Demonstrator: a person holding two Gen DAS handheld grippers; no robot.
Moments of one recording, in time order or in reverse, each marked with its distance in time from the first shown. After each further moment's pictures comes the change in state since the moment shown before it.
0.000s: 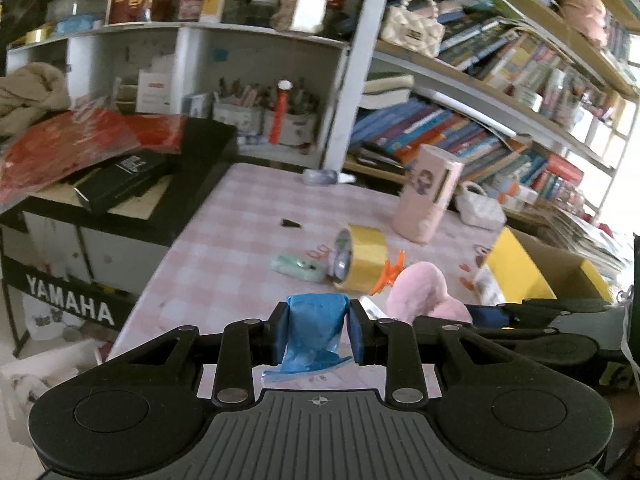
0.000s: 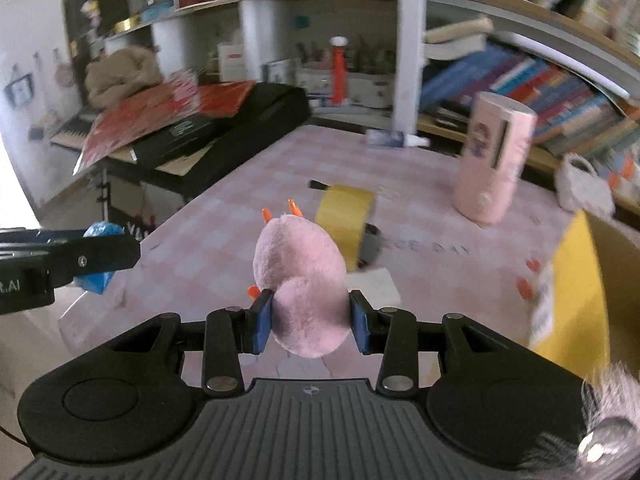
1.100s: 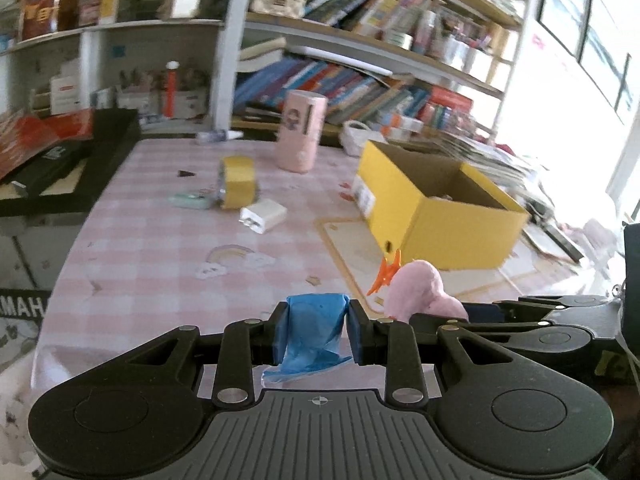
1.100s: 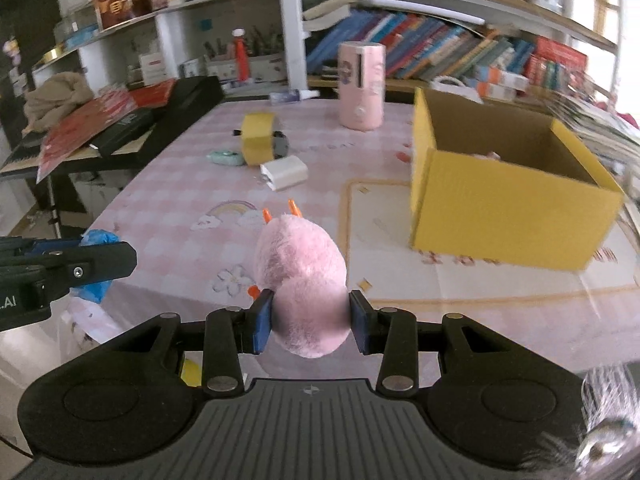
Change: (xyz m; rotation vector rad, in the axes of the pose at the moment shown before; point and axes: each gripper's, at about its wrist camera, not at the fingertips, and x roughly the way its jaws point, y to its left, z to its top) left arm -0.085 -0.059 -0.081 0.195 0.086 -0.233; right arm -0.136 0.017 -0.130 0.235 0.015 -0.221
